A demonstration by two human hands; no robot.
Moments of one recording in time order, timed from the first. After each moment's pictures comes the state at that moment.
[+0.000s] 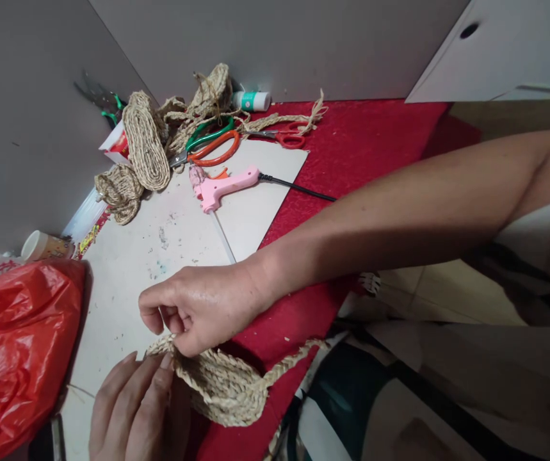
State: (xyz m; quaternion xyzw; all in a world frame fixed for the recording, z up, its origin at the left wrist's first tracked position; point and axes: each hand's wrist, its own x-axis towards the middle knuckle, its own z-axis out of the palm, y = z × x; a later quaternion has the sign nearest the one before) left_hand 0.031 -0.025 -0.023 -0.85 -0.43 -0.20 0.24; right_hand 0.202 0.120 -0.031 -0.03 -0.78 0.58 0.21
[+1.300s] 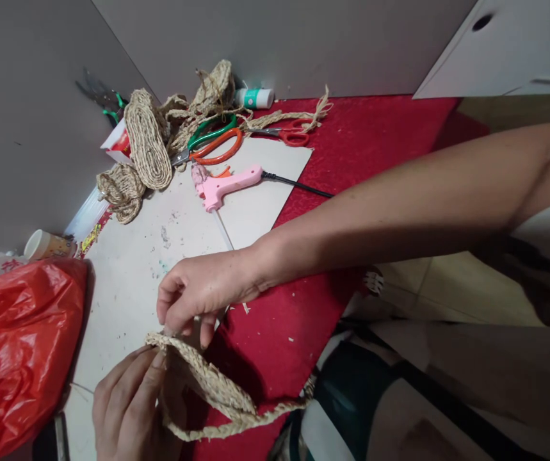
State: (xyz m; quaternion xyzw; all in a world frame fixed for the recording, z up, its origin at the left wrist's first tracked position) left_hand 0.020 -0.027 -0.030 -0.80 -0.51 -0.25 0.18; right_hand 0.194 0.129 -0.040 -0.07 -0.53 0.84 0.08
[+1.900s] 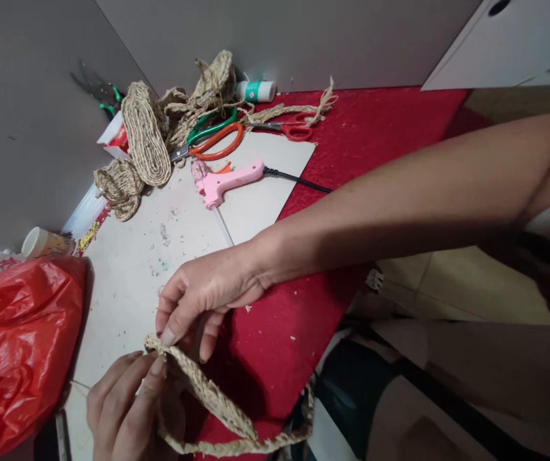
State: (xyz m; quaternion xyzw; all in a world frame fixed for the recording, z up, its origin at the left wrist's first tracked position) left_hand 0.019 -0.030 -0.031 -0.81 -0.49 -0.30 0.16; right_hand 0.195 0.132 -0.045 -0.01 -0.42 0.91 -0.01
